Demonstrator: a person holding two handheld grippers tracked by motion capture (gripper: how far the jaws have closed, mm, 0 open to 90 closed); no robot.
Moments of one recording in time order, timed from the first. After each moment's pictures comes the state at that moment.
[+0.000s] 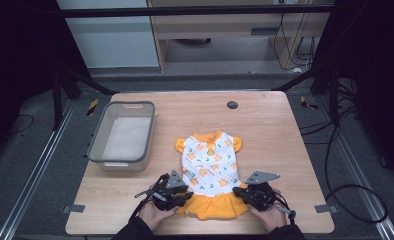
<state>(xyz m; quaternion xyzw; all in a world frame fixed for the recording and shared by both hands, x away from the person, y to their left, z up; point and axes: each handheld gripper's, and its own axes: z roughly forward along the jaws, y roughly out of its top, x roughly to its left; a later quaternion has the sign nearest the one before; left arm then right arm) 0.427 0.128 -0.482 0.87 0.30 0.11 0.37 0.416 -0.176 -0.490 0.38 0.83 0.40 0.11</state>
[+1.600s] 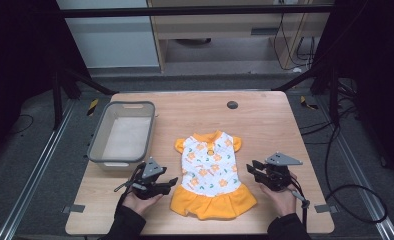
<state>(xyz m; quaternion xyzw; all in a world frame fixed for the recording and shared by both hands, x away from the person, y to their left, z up) 0.442 0.186 -0.468 0.83 0.35 0.17 0.40 0.451 -0.221 -0.469 0.44 0.75 0.44 0.20</state>
